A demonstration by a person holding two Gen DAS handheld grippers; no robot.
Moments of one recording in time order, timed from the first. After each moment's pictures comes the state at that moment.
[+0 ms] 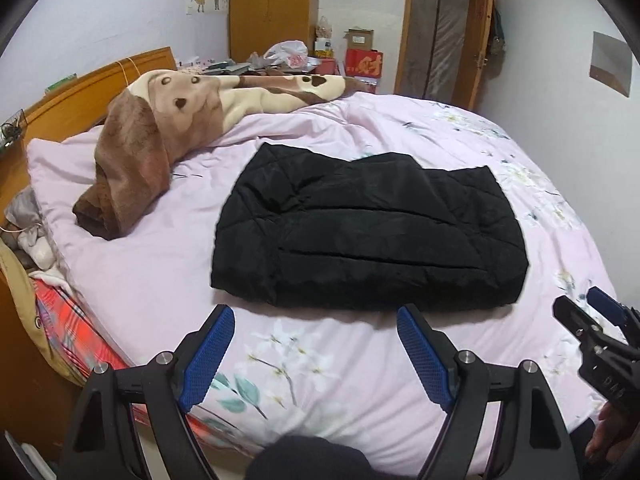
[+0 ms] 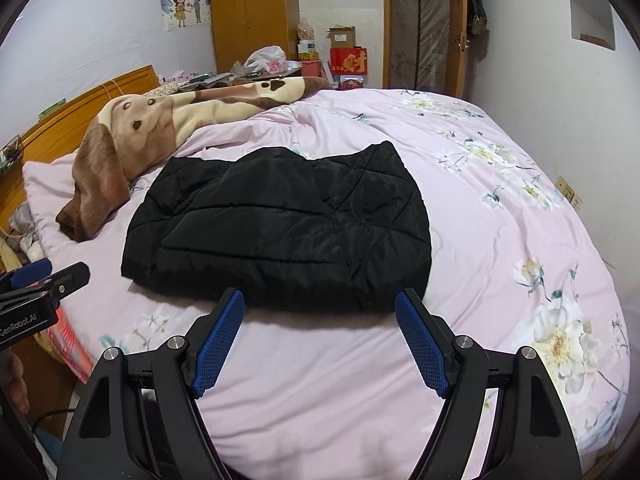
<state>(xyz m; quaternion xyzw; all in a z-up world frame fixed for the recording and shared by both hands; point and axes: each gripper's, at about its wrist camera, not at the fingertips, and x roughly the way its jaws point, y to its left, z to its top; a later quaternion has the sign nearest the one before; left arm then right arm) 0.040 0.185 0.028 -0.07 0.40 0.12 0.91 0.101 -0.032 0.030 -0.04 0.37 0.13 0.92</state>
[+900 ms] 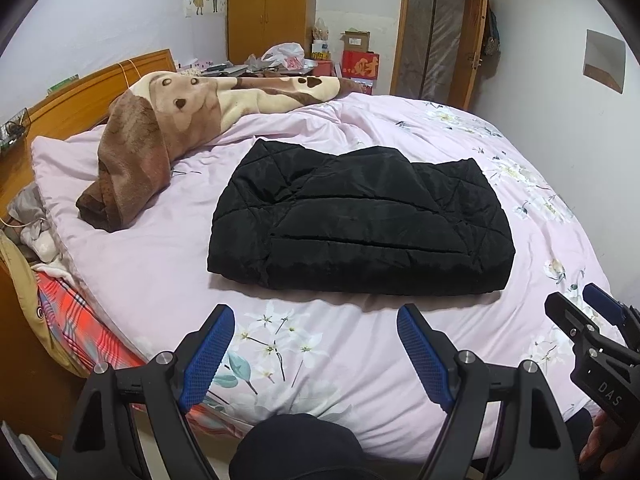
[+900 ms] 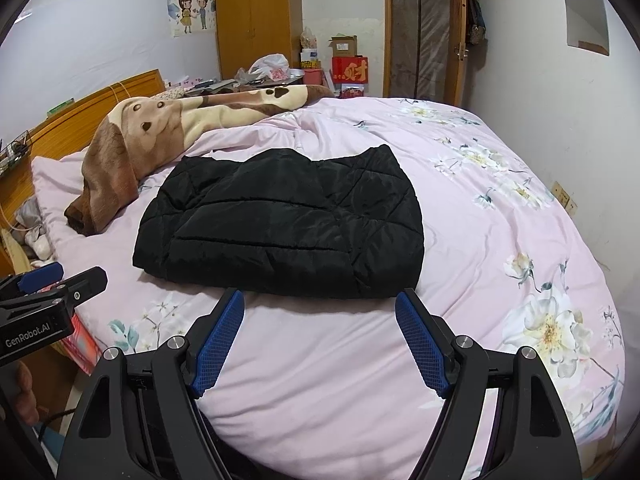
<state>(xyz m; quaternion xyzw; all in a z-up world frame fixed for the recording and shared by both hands) 0.016 0.170 0.027 -0.07 0.39 0.13 0.91 0.085 -0.024 0.030 -0.03 0.36 0.13 0.92</state>
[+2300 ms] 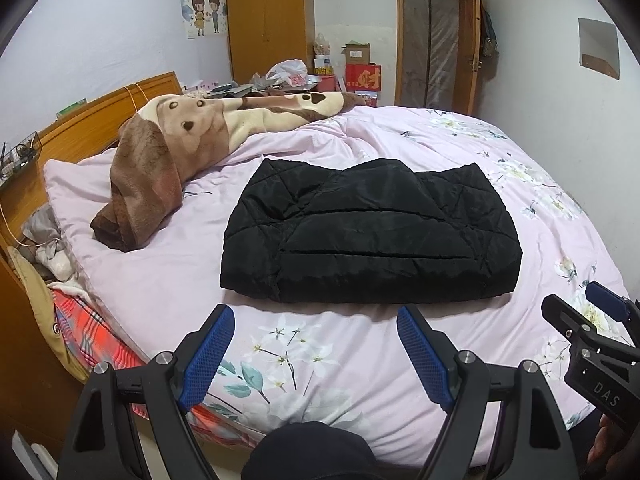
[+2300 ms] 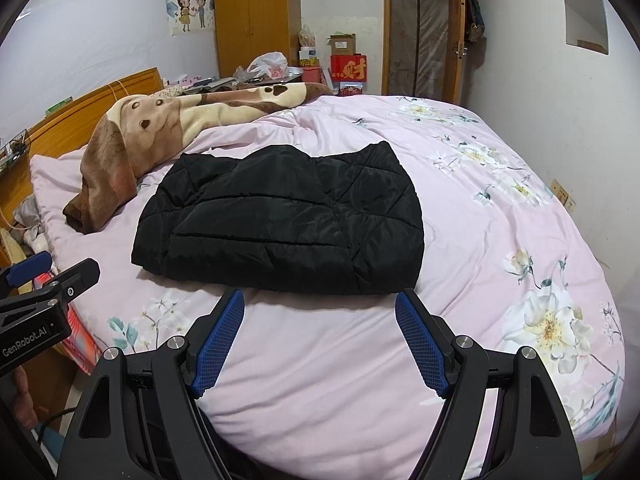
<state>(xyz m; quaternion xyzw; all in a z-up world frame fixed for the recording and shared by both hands) 0.012 0.163 0.033 -0.03 0.37 0.14 0.92 0.080 -0.021 0.027 -0.03 0.36 0.13 0.92</state>
